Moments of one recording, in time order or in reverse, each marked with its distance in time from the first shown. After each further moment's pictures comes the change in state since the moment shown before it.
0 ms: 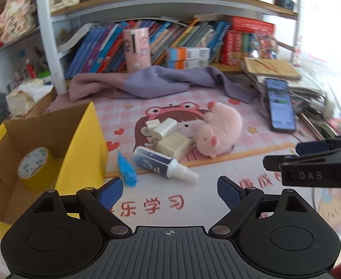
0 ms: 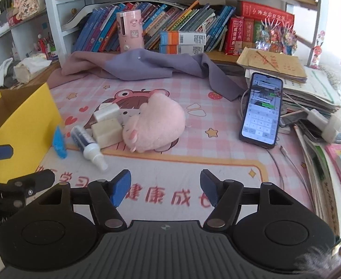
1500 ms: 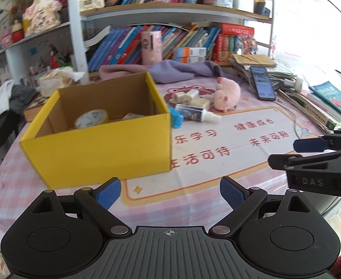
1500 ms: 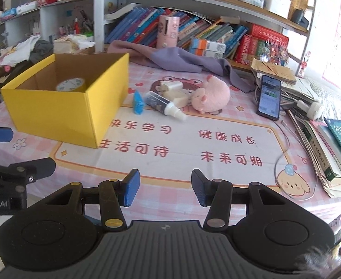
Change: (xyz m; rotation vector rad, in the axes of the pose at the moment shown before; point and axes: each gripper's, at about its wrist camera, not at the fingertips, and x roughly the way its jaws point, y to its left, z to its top) left arm -0.124 0.124 -0.113 0.102 -0.052 -0.130; right arm -0.113 0.190 -0.110 -0.056 -0.043 -0.141
